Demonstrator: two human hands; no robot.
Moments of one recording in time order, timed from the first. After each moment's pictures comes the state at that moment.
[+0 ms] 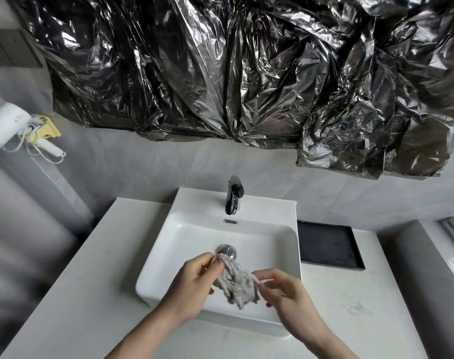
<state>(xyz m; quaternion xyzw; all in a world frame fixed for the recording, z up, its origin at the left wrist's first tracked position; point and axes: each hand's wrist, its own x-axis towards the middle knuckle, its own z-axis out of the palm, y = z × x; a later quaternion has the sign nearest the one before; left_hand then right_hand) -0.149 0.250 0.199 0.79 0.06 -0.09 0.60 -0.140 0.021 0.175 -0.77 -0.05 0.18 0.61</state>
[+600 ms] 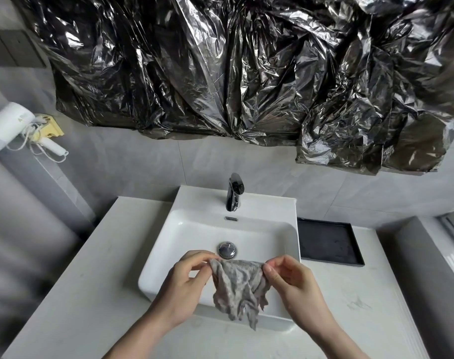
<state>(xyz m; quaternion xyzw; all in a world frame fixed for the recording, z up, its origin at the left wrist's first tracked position) -0.169 0.261 0.196 0.81 0.06 -0.02 0.58 -0.146 0.021 0.189 -0.73 -0.03 0.10 0.68</state>
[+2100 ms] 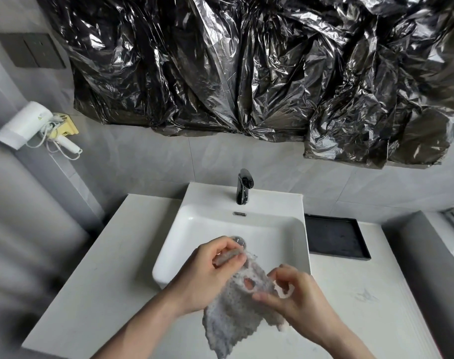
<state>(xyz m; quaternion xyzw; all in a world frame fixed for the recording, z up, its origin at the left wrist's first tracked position) -0.189 0.258 0.247 0.82 -0.06 -0.06 0.57 -0.183 0.028 0.192 -0.86 -0.14 0.10 0.49</state>
